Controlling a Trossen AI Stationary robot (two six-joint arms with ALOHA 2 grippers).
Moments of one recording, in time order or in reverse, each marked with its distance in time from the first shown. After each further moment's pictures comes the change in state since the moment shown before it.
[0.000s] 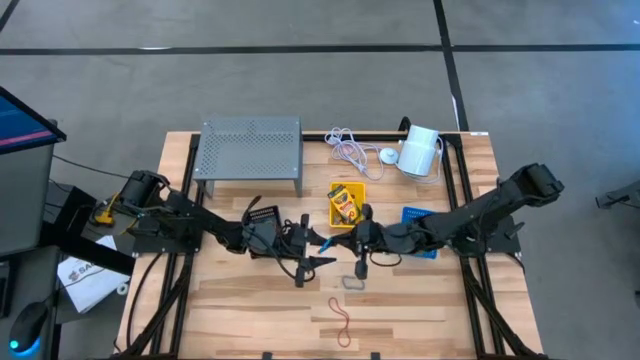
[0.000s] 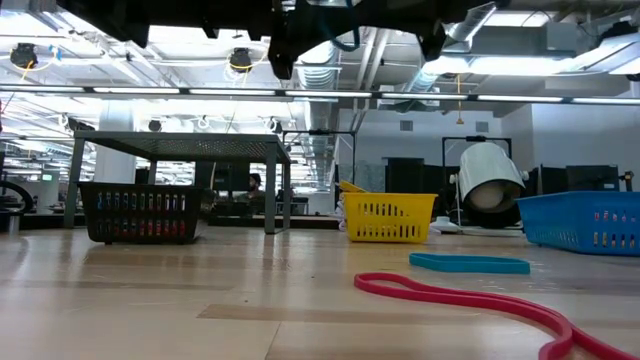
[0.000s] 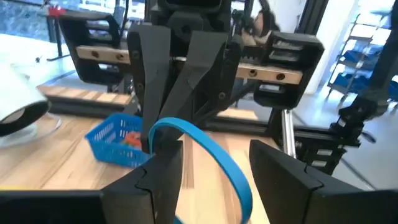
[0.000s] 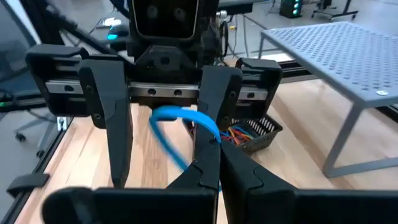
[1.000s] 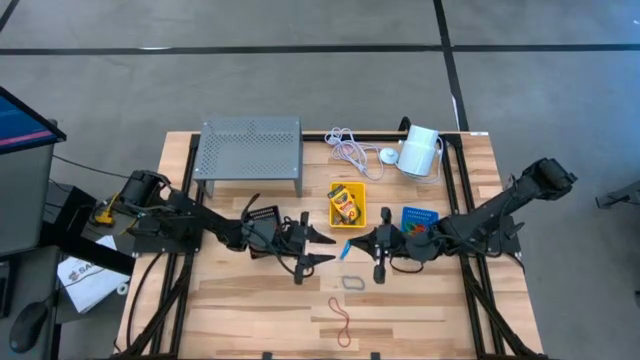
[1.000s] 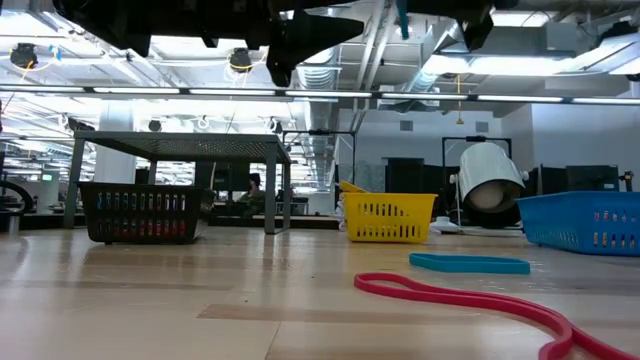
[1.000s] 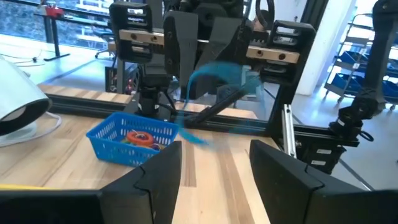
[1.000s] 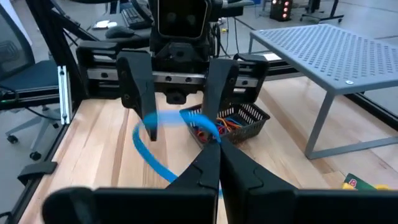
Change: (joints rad) left arm 0.012 0.001 -0.028 0.036 0.037 -0.001; right arm 0.115 -0.147 -0.086 -0.083 0.152 0.039
